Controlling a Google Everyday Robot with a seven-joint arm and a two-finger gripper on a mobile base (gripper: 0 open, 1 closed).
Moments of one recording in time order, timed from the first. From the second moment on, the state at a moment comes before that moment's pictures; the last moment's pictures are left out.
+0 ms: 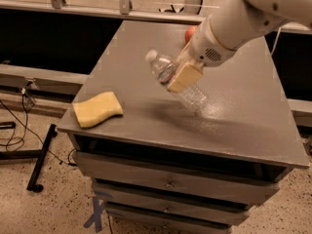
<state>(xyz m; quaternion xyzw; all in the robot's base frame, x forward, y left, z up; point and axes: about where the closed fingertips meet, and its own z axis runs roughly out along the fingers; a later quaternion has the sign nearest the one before) 0.555 -0.067 0.915 -0.60 0.74 0.10 0.29</state>
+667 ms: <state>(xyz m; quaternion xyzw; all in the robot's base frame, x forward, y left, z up) 0.582 -0.060 0.867 -0.64 0.74 0.03 0.19</state>
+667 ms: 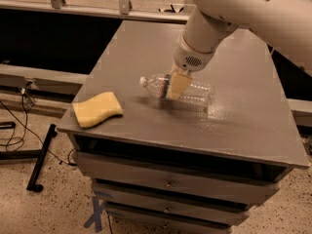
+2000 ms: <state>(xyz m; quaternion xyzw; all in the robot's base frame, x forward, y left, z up) 0.589 -0.061 0.853 -0.63 0.76 0.02 0.16</state>
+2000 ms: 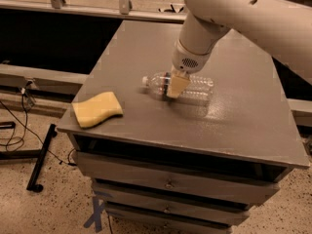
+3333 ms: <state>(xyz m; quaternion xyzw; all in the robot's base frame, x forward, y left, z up) 0.559 -0.113 0.861 -0.59 0.78 0.10 0.21</state>
